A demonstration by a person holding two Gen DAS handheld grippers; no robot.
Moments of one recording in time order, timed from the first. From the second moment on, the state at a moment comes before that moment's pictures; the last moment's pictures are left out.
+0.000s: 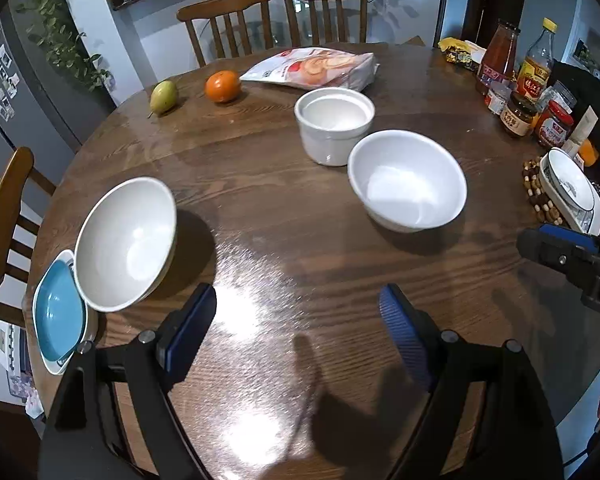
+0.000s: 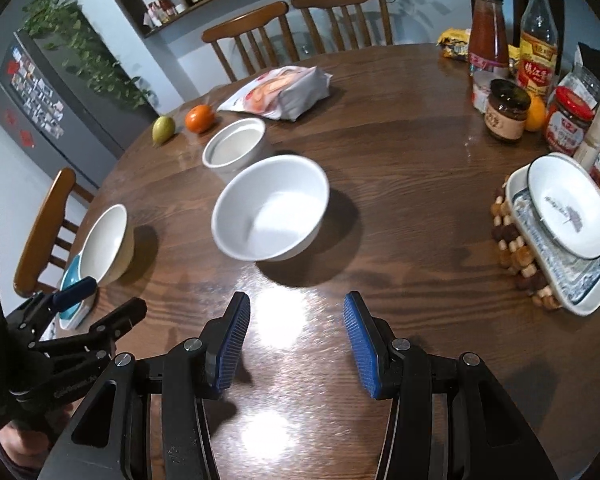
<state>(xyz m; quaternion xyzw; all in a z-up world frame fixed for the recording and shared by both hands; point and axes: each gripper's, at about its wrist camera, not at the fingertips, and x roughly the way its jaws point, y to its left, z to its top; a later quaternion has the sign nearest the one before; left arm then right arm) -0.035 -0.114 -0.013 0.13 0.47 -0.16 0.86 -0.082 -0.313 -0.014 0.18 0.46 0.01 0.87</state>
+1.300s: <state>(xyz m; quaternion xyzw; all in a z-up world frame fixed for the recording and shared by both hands) 0.053 -0.180 -0.063 0.11 0.51 -0.14 0.84 0.017 -0.336 -0.069 0.16 0.50 0.05 0.85</state>
